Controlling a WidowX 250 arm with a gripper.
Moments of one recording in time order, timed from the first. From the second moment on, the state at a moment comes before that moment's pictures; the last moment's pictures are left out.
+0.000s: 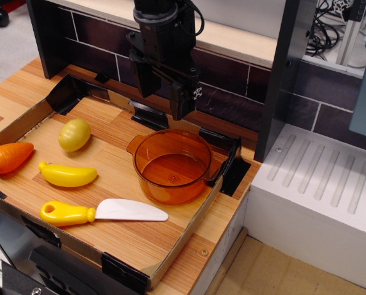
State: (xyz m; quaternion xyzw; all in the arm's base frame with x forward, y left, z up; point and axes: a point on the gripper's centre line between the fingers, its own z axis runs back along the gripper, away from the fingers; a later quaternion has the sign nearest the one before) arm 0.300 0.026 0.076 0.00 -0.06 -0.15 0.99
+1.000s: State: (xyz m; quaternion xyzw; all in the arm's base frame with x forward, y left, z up) arm 0.248 0.041 0.095 -0.05 -0.05 -0.32 0.94
